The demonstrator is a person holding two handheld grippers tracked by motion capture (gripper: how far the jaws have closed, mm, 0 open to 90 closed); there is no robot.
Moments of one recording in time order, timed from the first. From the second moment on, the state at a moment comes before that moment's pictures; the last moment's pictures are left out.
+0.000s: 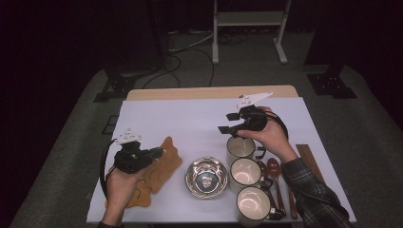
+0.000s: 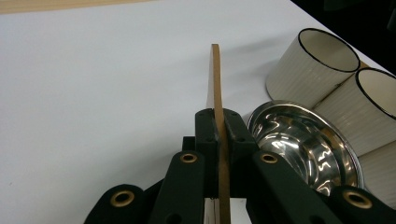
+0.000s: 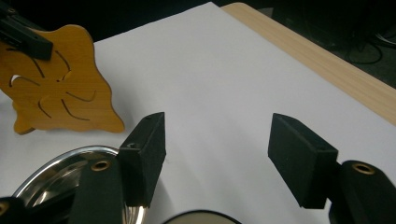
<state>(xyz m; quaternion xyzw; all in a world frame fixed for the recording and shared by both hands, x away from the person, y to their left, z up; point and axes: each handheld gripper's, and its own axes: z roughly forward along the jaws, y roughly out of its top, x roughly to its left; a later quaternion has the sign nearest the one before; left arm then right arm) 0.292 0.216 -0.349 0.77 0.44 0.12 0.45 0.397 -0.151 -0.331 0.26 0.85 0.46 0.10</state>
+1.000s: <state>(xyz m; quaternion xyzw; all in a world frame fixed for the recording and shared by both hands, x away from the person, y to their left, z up) 0.316 0.194 -0.339 0.78 0.42 0.13 0.45 0.401 -0.241 -0.349 0.36 0.79 0.47 0.15</state>
